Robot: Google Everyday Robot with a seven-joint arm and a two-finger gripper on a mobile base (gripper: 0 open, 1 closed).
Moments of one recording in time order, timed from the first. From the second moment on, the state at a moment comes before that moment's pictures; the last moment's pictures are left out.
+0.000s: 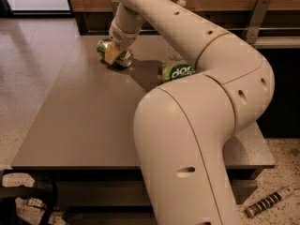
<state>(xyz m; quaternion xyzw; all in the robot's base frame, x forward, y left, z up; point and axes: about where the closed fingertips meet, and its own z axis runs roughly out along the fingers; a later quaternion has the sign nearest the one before) 0.772 0.110 0.832 -0.49 0.83 0.10 0.22</state>
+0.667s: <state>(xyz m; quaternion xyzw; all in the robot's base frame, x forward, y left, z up) 0.772 0.111 0.831 -0.49 0.83 0.10 0.22</state>
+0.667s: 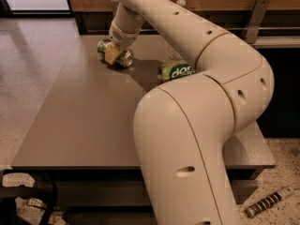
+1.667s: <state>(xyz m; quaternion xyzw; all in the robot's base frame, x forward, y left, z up) 0.772 0.112 0.829 -0.49 0.83 0.10 0.22</state>
